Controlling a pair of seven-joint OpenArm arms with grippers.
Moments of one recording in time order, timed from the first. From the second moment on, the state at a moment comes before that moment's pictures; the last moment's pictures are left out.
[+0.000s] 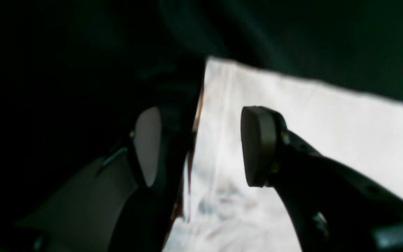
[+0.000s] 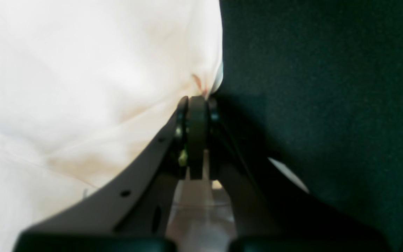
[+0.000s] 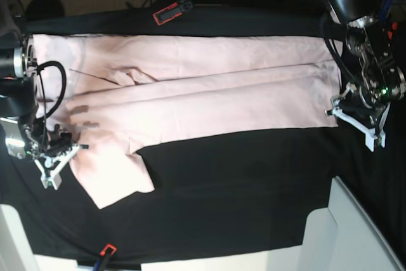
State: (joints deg) left arm -1.9 -11.2 -30.5 83.3 -5.3 -15.2 54.4; right arm 33.8 17.6 -4.7 18.5 14.1 21.2 -23.9
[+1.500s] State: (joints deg) left arm -19.6 -22.5 -24.5 48.5 -5.1 -25.5 50.2; right arm 33.2 17.7 -4.8 18.9 14.5 21.2 -23.5
